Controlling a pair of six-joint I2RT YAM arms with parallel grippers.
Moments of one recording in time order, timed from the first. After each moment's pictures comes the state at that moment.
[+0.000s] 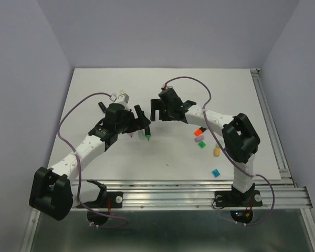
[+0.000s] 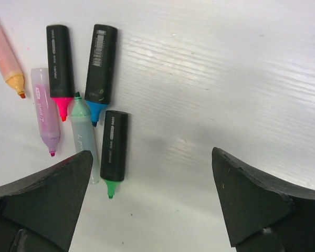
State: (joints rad) left arm -0.44 1.17 0.75 -0.15 0.12 -0.64; right arm 0.72 2.03 1.52 -0.30 0.06 0.55
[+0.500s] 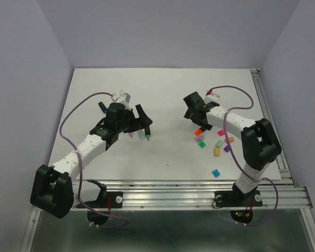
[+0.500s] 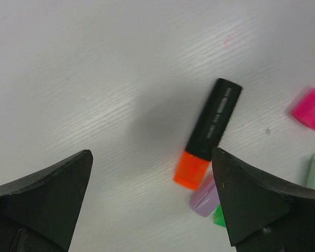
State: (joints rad) left arm -0.44 1.19 0.75 -0.12 0.16 -0.66; right arm 0.57 1.75 1.26 -0.56 0.57 0.95
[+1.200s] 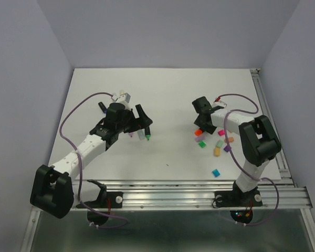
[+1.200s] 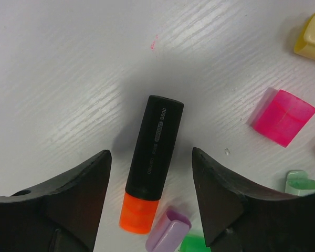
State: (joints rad) left arm -0.44 1.19 0.75 -0.11 0.17 -0.66; right arm 0.42 1.78 1.11 -0.50 0.52 1.00
